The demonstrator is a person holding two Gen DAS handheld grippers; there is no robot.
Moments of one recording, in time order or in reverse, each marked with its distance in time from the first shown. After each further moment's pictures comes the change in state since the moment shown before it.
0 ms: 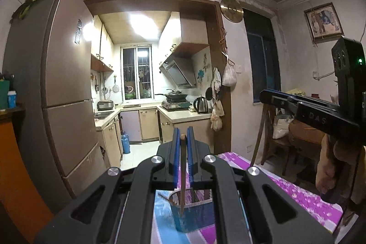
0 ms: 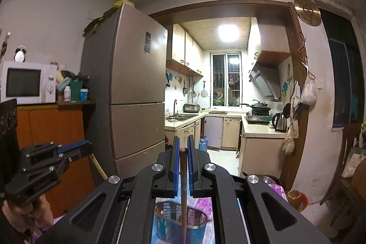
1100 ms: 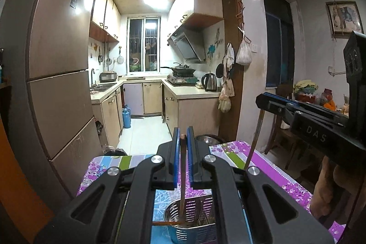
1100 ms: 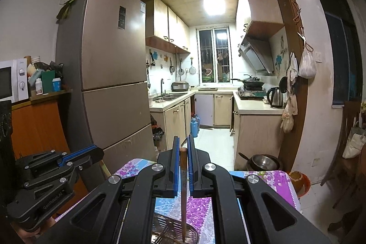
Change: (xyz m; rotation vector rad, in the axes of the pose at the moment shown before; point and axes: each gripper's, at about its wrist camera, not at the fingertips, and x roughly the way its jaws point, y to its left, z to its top) left arm 0.124 0.024 -0.007 -0.084 0.173 0.035; right arm 0.124 -0.026 -0.030 0.061 0.140 -0.064
